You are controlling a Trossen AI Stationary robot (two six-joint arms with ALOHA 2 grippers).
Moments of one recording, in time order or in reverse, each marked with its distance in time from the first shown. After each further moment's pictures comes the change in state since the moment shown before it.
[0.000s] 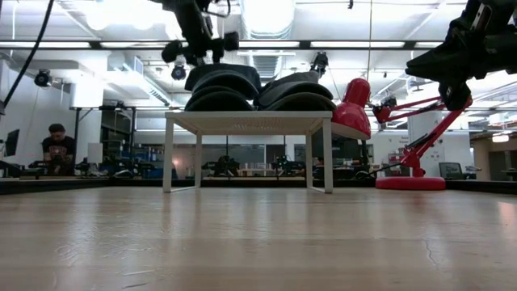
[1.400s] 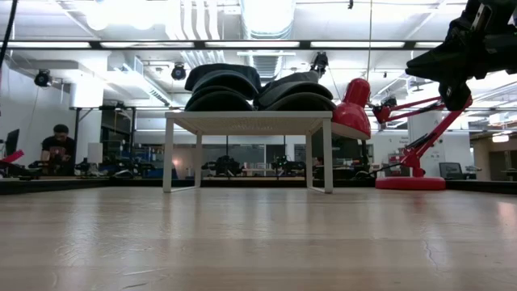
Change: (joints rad) left arm -0.670 -0.164 0.121 -0.301 0.362 -0.008; right arm 0.000 0.000 0.000 0.001 0.000 0.003
